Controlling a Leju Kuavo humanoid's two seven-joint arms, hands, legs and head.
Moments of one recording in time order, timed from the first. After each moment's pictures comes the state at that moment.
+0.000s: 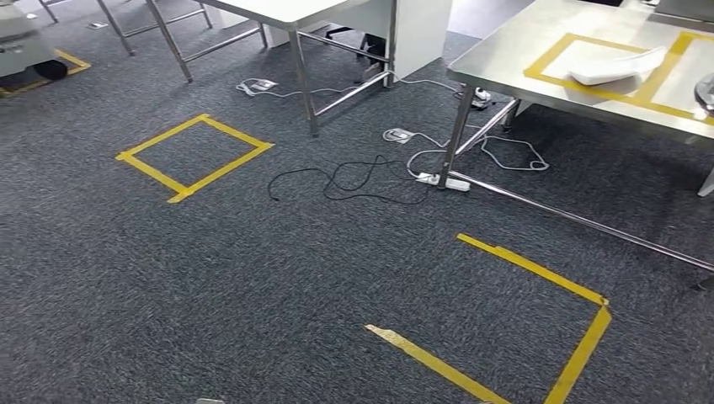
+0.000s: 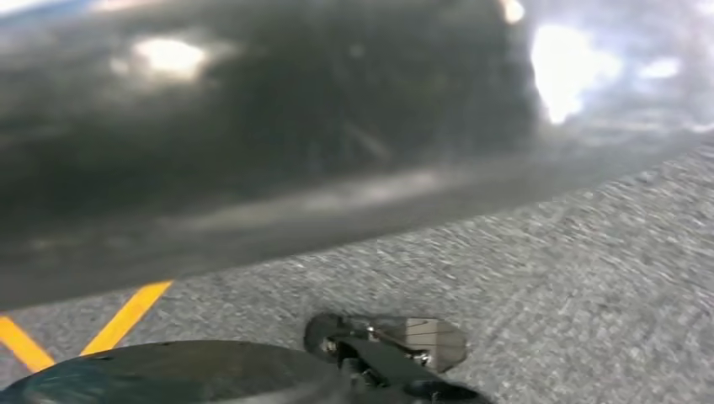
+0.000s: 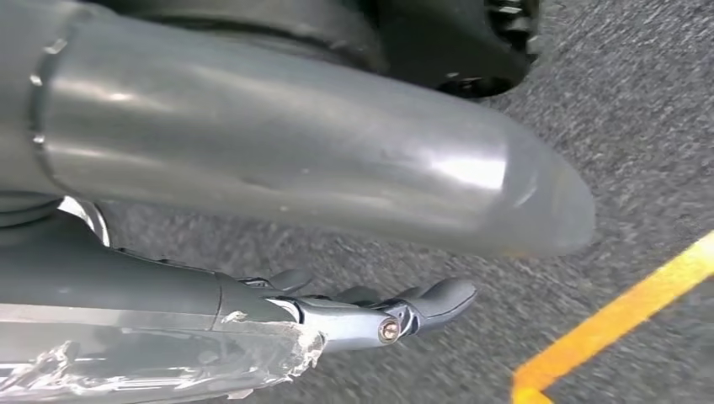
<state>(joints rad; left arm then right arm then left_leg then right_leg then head) 0.00 -0.21 0.68 -0.23 -0.47 0.36 -0.43 -0.04 0.20 -1.27 -0.23 1.23 -0.15 -0.39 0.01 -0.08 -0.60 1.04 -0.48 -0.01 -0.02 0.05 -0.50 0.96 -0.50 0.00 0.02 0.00</state>
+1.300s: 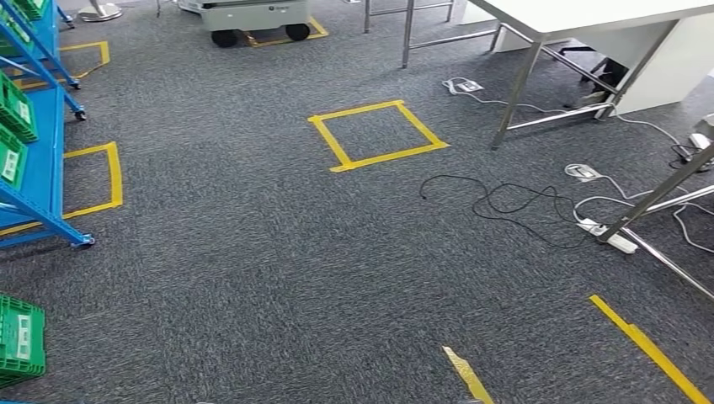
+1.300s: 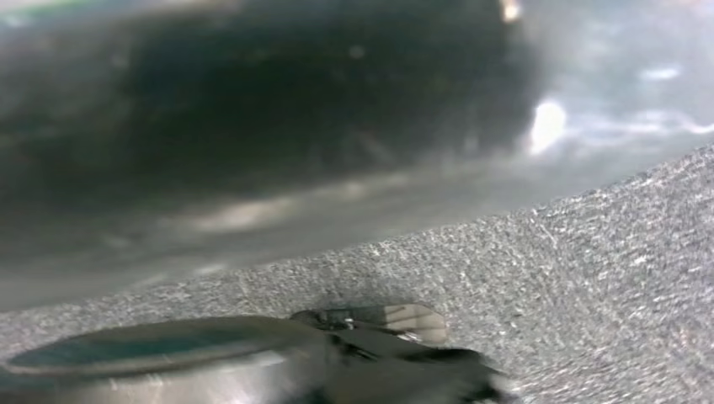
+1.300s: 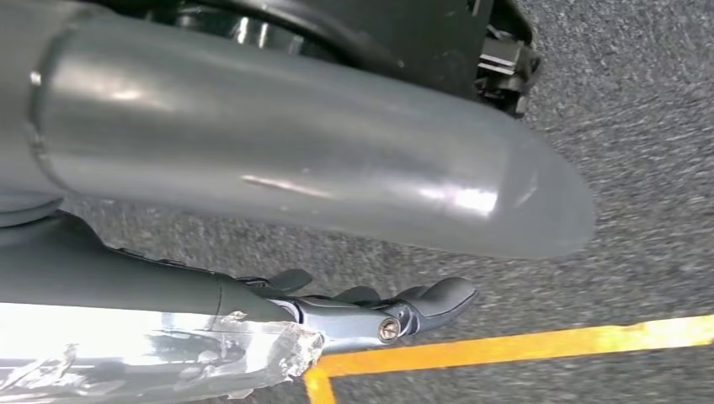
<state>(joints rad) 0.01 -0.24 0.73 -0.27 -0.53 0.34 -0.44 -0.04 0.21 -1.25 -0.23 1.26 -0.14 -0.39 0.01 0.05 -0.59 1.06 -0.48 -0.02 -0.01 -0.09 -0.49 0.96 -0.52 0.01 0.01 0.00</state>
